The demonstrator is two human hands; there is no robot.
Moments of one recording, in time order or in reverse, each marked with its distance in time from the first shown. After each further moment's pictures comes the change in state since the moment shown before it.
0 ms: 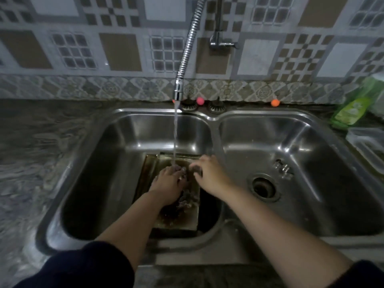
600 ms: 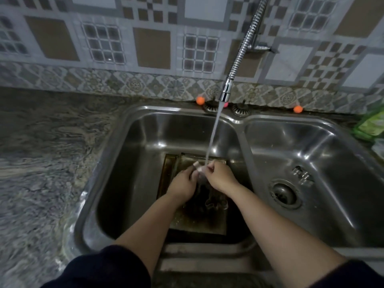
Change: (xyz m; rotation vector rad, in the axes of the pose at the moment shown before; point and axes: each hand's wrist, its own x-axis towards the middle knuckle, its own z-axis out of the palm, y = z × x) left_hand 0.000 -0.047 -0.006 -0.645 0.077 -0.039; right_hand 0.042 -0.049 0.046 0.255 -0.097 0.414
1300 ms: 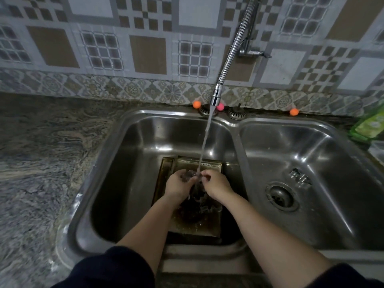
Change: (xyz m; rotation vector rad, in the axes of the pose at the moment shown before) left_hand -0.006 0.016 0.006 -0.279 0.136 -0.176; right_hand -0.002 0.018 0.007 0.090 -0.024 0.032
